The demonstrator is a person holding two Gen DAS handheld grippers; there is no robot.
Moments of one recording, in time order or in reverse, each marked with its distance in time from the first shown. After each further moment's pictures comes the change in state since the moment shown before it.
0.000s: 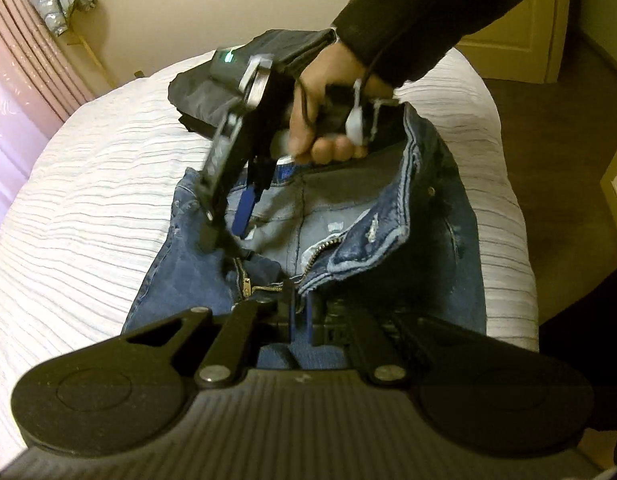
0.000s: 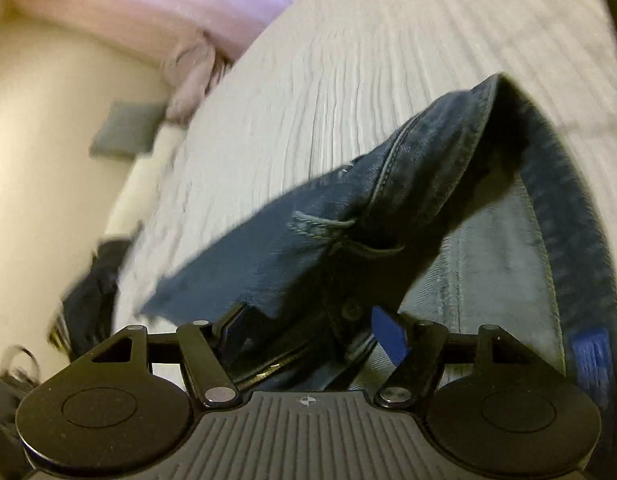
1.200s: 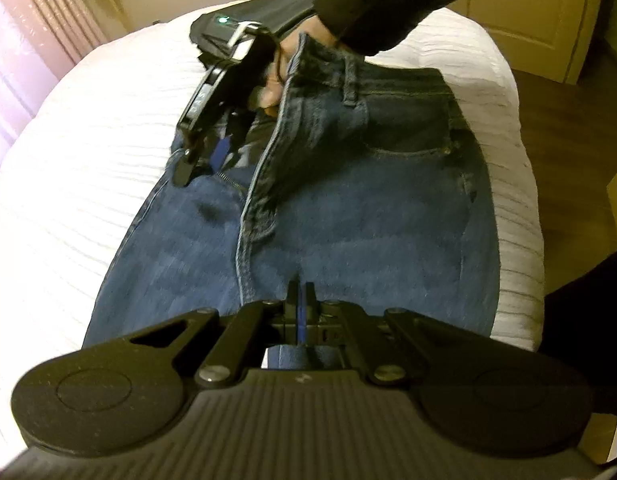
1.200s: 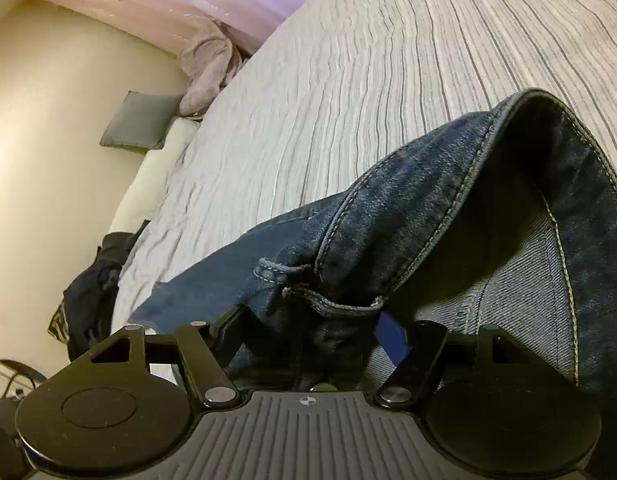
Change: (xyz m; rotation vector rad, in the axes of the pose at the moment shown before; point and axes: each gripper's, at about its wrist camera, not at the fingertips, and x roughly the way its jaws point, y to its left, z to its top) left arm 0.007 0.010 -0.036 -0.101 0.083 -0.012; right arm 0.058 -0.016 0.030 -0.028 -0.008 0.084
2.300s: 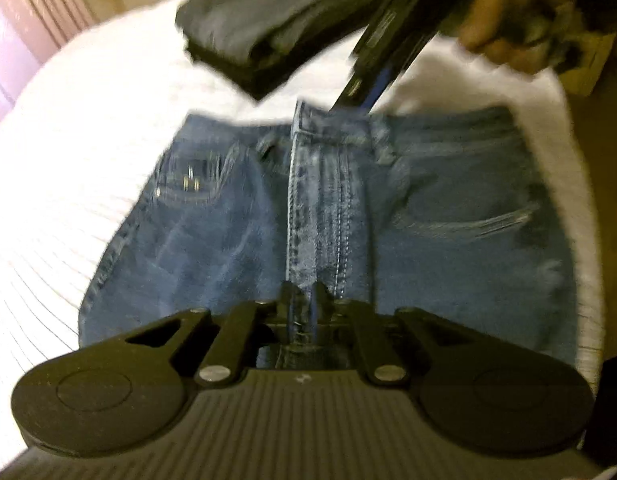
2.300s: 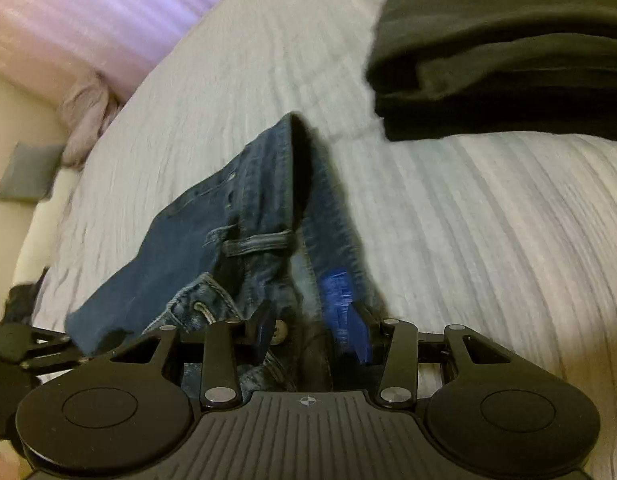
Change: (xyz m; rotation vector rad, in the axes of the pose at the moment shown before) left arm 0.129 0.029 0.070 -0.050 0.099 -0.004; right arm -0.152 -0.007 -0.097 0.158 -0.139 -0.415
